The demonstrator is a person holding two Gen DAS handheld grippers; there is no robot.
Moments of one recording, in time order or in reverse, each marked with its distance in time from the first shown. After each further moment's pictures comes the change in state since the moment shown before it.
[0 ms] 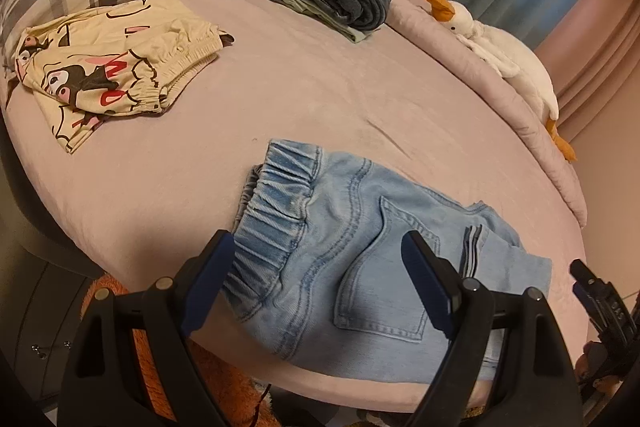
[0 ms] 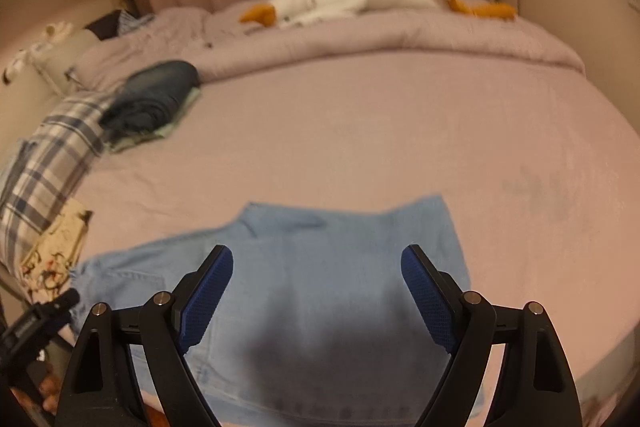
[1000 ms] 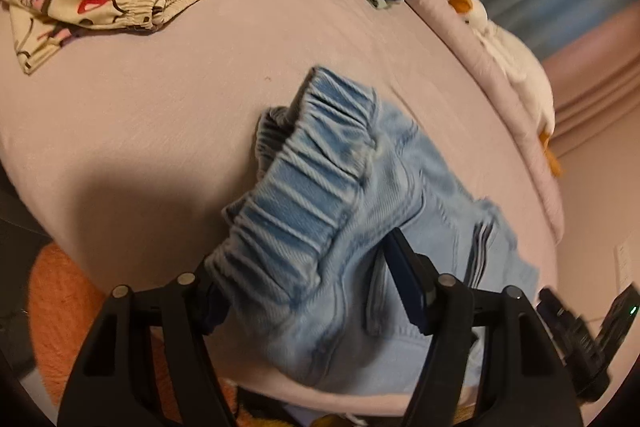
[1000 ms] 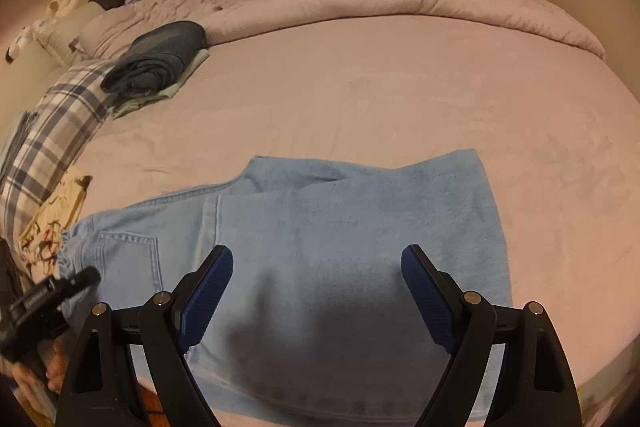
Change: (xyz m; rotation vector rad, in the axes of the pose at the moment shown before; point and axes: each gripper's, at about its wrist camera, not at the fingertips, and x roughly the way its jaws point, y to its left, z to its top) left arm 0.039 0.031 -0.013 -0.165 0.105 -0.118; right arm 0.020 0.008 -0.015 -0.032 0.097 0.043
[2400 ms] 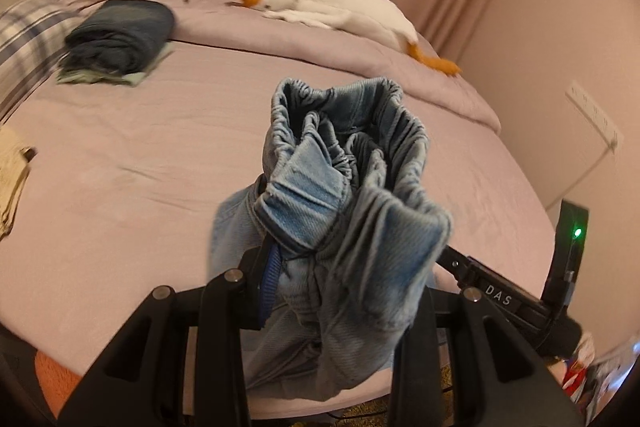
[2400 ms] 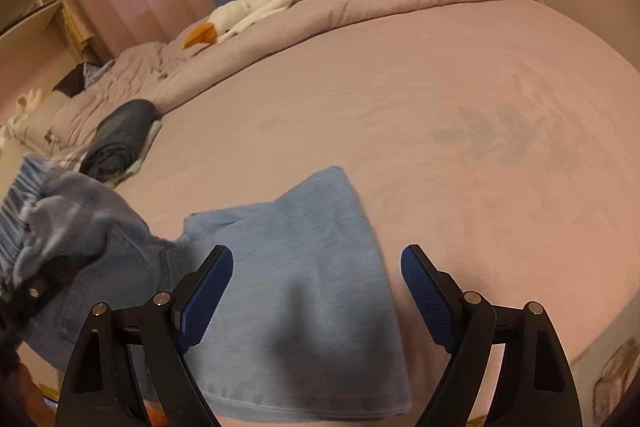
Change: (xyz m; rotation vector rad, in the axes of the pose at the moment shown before) left arm -0.022 -0.237 -0.066 0.606 -0.039 -0.156; right arm -0.036 -0.094 -0.009 0.266 -0.096 0.003
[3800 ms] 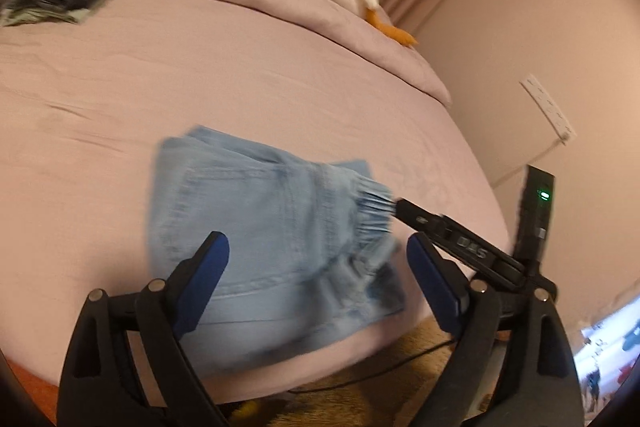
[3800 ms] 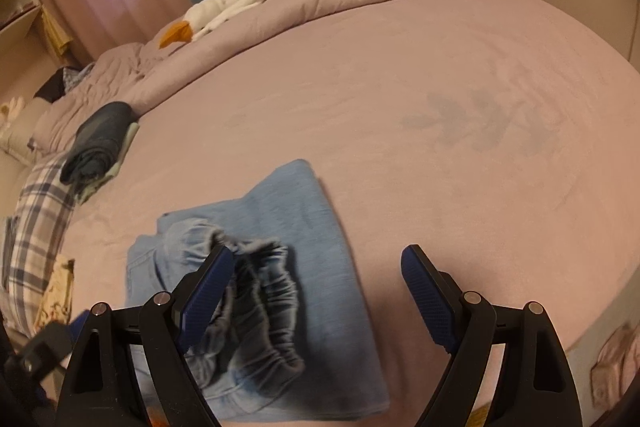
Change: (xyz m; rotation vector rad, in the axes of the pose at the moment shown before) left arm 0.014 0.010 -0.031 -0.073 0.113 -0.226; right arm 0.000 -0.013 -0.001 0.025 0.030 -0.054
